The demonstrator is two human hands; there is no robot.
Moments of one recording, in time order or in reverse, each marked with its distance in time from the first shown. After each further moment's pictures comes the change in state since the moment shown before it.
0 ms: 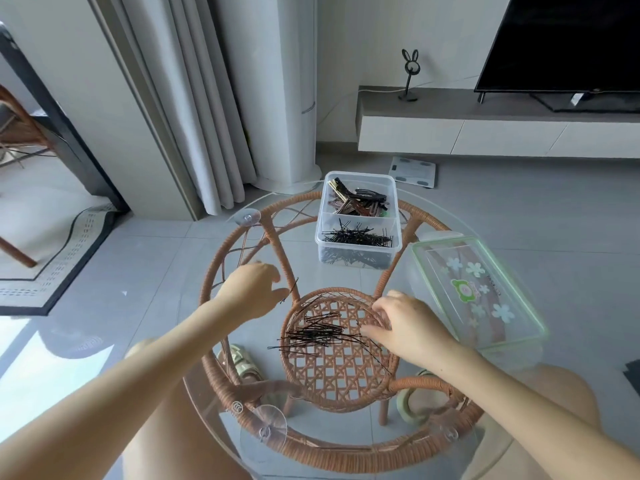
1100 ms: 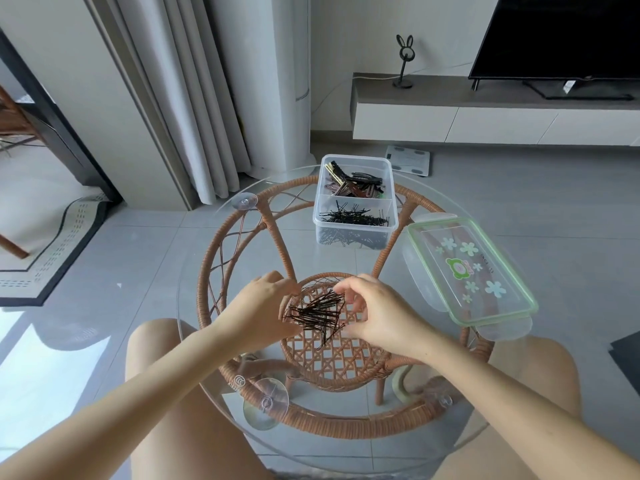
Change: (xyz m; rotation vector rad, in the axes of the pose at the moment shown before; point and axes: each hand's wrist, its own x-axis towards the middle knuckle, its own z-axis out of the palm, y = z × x) left_hand -0.053 0.008 0.025 -0.106 -0.017 0.224; right_hand -0.011 -0.025 0.015 0.272 -0.060 -0.093
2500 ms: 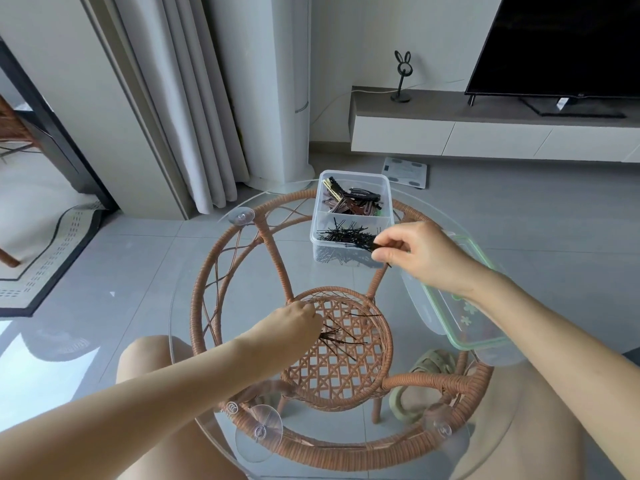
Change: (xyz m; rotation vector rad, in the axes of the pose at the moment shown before) left_hand 0.024 0.019 0.024 0.389 -0.103 0.255; right_hand 0.039 0.004 -0.098 -0.002 0.140 -0.143
